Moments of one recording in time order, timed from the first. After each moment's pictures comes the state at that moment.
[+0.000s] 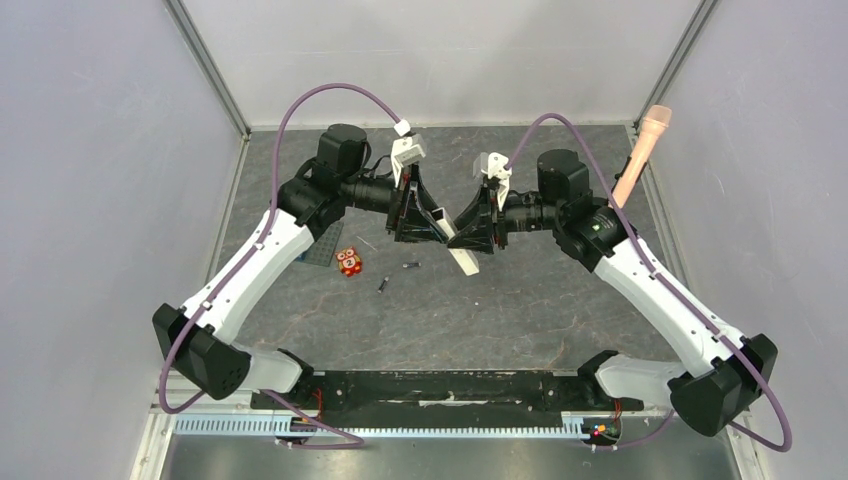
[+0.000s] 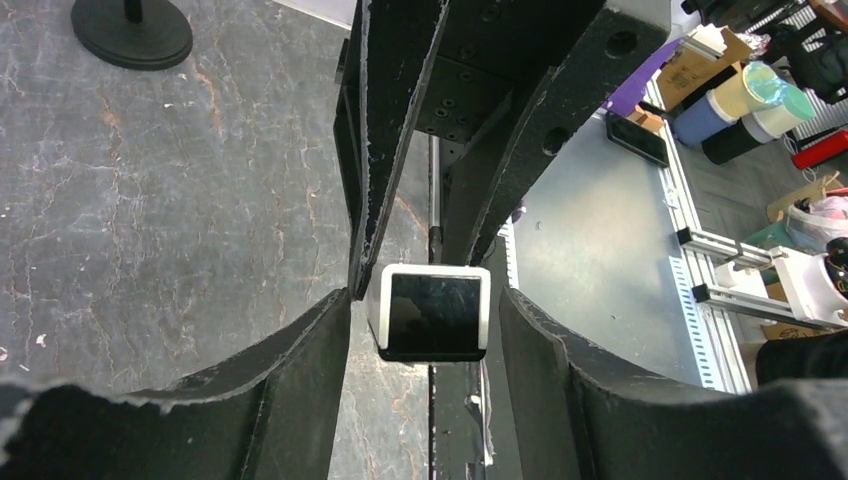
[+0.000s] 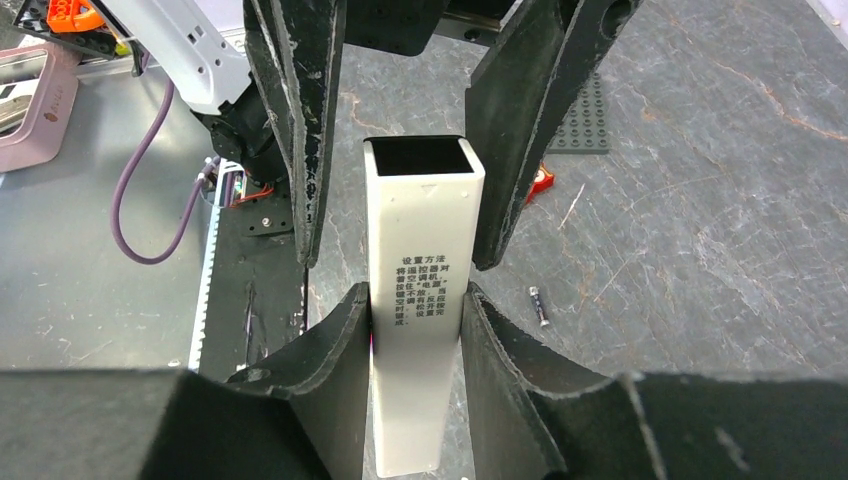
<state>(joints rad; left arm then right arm) -0.55 1.37 1.41 -0.49 1.08 -0.01 0.55 1.20 1.19 -0.32 -0.91 -0.16</state>
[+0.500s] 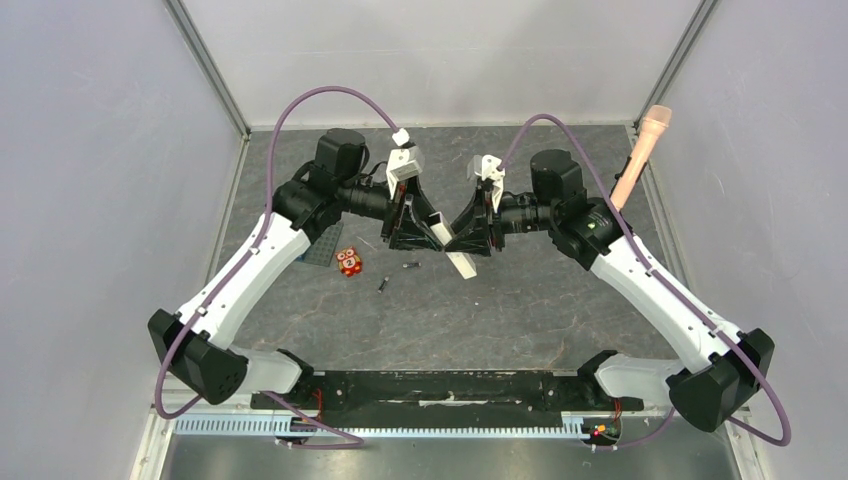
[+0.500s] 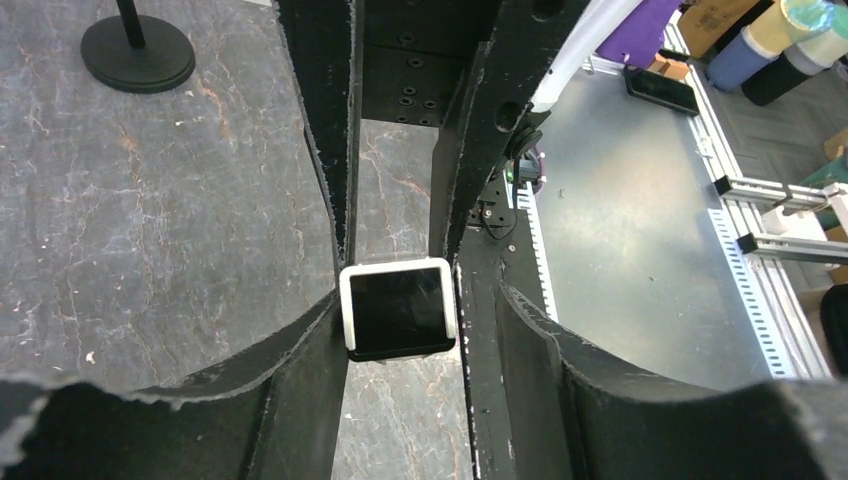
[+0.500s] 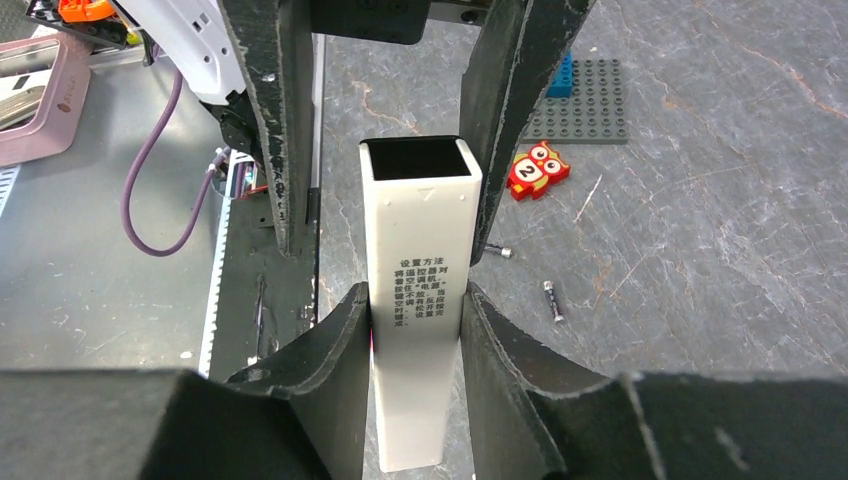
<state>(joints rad) -0.55 1.35 1.40 -0.56 1.11 0.17 0.57 1.22 1.20 -0.35 -0.90 -0.17</state>
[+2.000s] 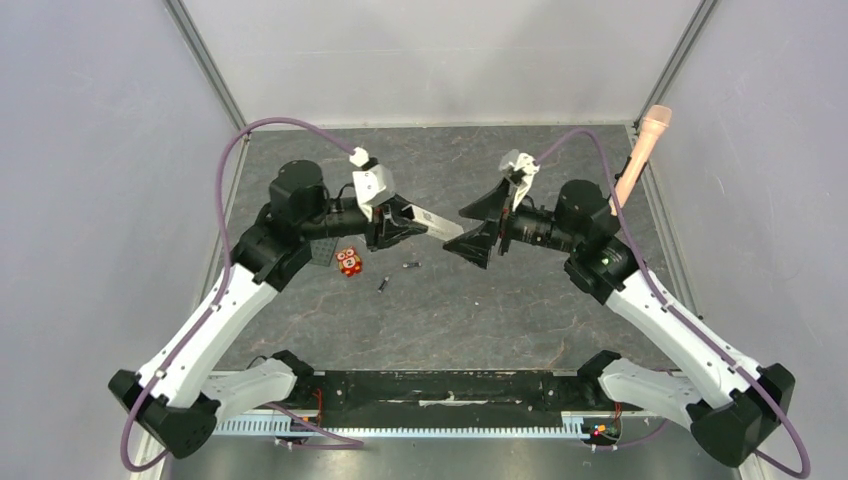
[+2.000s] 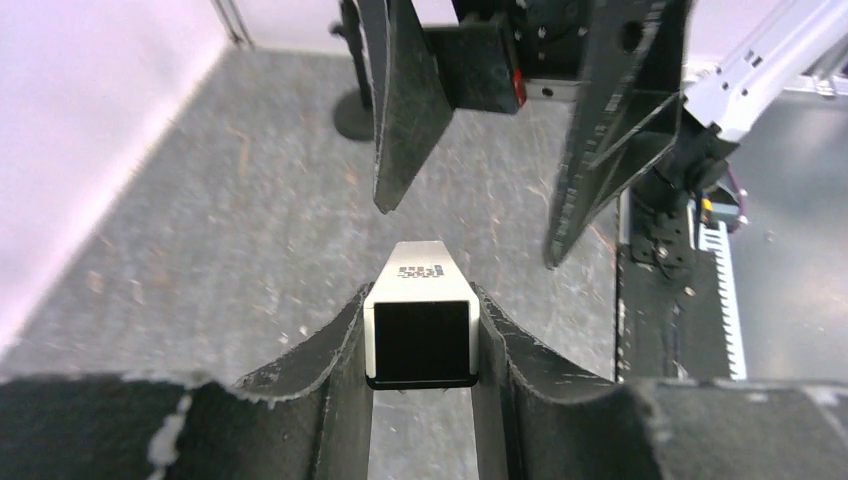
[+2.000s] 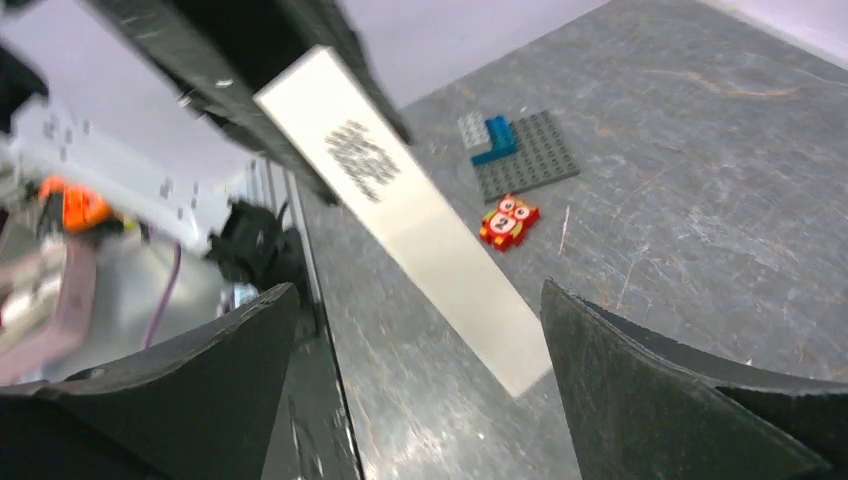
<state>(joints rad) -0.57 1.08 1.19 -0.36 0.76 0.22 0.60 1.06 1.01 -0.08 -0.68 0.17</state>
